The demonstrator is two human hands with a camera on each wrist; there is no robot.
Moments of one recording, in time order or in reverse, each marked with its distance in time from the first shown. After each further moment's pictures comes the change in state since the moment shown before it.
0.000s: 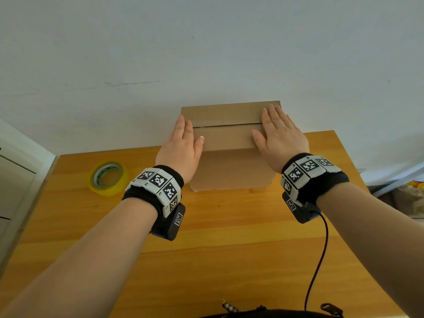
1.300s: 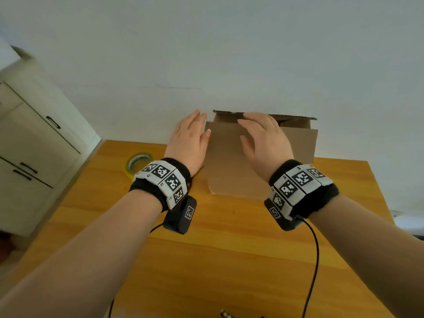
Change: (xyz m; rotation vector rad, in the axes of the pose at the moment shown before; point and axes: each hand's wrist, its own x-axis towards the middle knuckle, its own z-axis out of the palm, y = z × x) left_hand -0.025 -0.009 -0.037 -0.138 0.283 -0.068; right_hand -0.008 -0.070 -0.027 0.358 0.343 -0.439
